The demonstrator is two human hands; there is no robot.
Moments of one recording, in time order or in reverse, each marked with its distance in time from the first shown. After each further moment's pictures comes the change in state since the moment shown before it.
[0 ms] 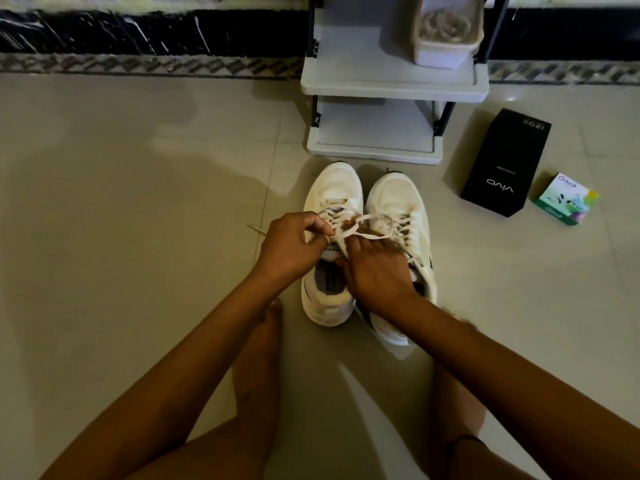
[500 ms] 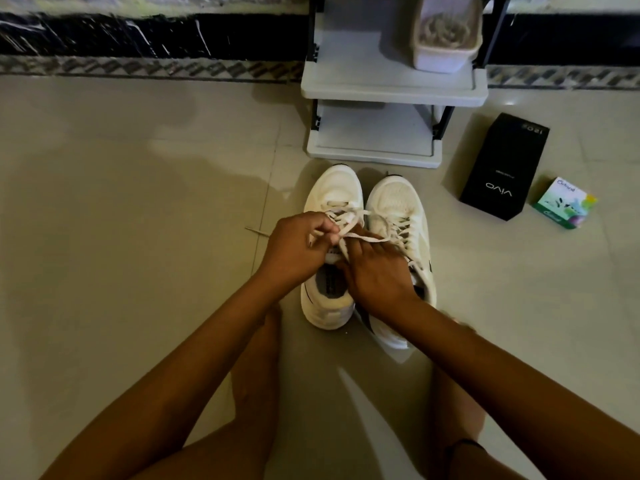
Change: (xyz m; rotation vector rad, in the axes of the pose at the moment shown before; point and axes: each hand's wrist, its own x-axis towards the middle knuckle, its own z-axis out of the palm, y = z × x) left_hand 0.000 0.000 0.002 0.053 -0.021 0.180; right_hand 0.000 0.003 0.001 -0.005 0.018 -0.017
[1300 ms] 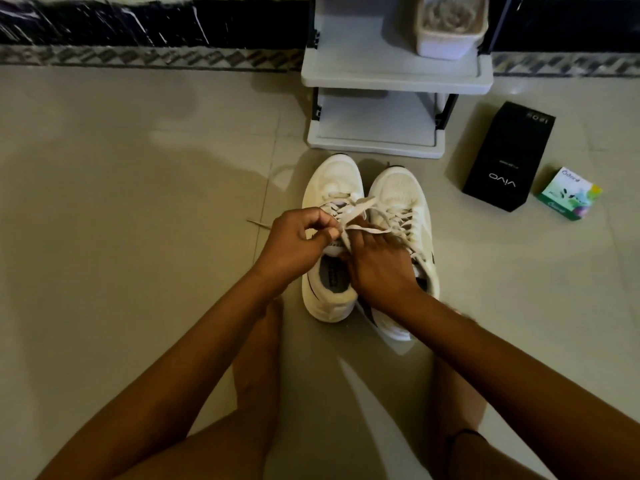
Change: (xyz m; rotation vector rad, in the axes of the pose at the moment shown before) left_hand -0.008 0.002 -0.003 -0.285 -0.032 -0.129; right_hand -0.001 0.002 0.002 -0.047 -0.005 -0.010
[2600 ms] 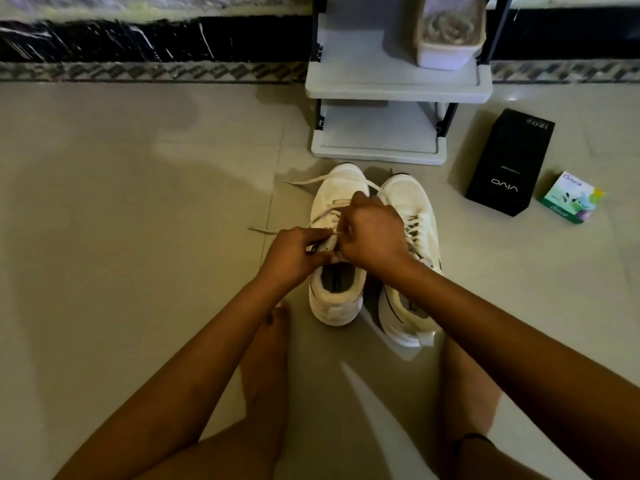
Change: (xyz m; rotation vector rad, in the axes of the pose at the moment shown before) left_hand 0.017 -0.038 -0.005 0.354 -0.144 -0.040; right_hand 0.039 -0.020 -0.045 -0.027 0.029 -0.043
